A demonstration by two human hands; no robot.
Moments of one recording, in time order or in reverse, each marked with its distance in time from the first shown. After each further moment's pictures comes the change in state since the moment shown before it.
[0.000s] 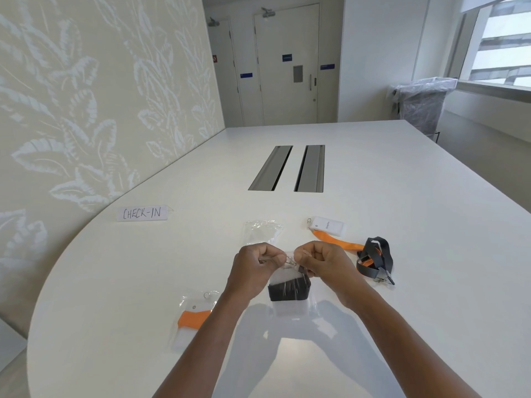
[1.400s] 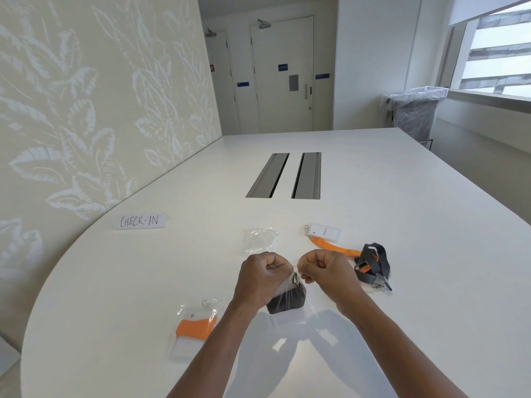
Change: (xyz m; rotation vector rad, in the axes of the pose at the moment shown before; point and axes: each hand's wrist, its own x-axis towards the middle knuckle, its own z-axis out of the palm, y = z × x) left_hand -0.002 0.007 0.016 0.113 0.057 0.010; right_hand -0.001 0.007 0.000 -0.042 0.135 -0.017
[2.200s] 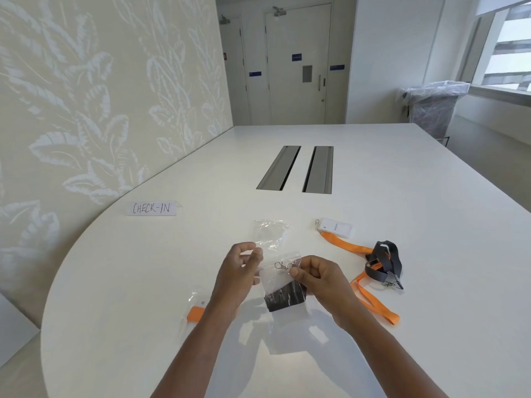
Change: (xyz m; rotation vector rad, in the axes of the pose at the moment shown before) left_hand -0.014 -0.030 -0.045 -0.287 0.124 -0.225; right_hand -0.014 0.013 0.032 0.122 -0.144 0.042
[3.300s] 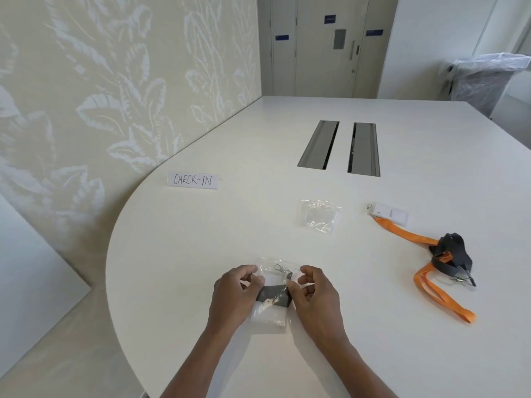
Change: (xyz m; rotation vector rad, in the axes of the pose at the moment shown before) left_hand -0.027 -0.064 -0.124 0.427 0.109 -0.068; right_hand -0.016 0.050 0.154 -0.372 0.263 -0.009
